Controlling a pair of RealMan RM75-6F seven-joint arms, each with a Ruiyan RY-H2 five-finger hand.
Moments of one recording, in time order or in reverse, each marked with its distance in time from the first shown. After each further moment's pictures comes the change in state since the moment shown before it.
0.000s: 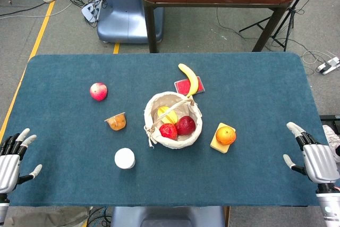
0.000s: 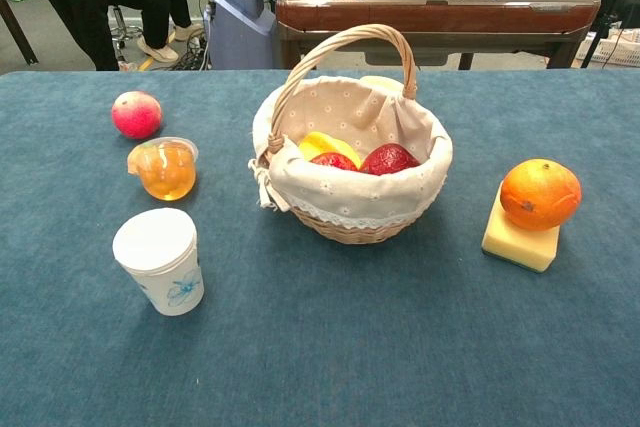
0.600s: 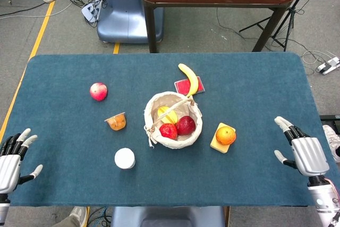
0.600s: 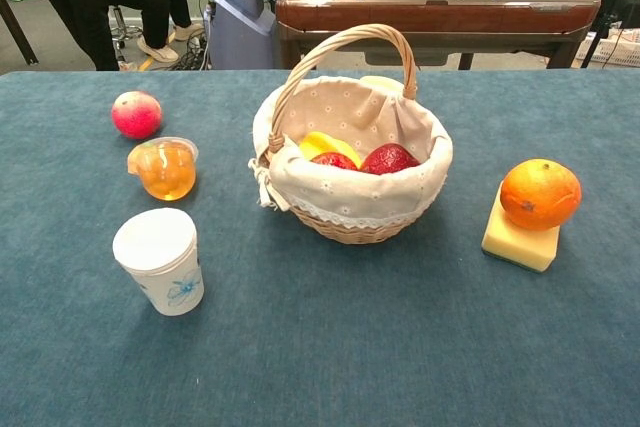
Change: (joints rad) left arm 0.000 -0.002 0.003 -0.004 0.006 0.001 0.002; right arm 0.064 -0.001 0.021 -0.016 -0.039 -0.042 -0.063
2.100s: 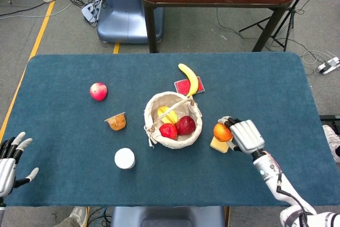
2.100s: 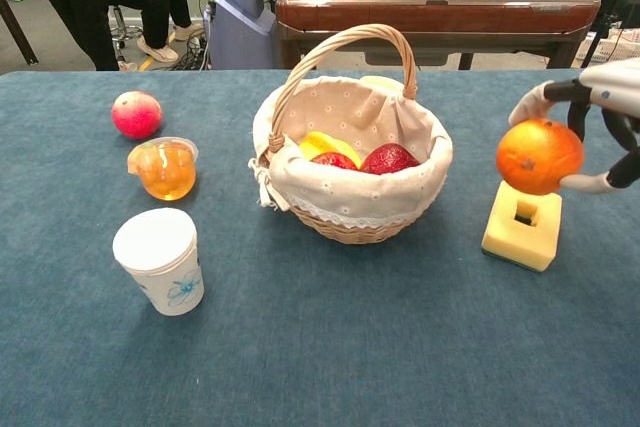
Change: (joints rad) left arm 0.024 -0.007 0.008 0.037 -0.008 0.010 -0.044; right arm 0.331 -0.169 0.047 -0.052 0.192 -0.319 -0.309
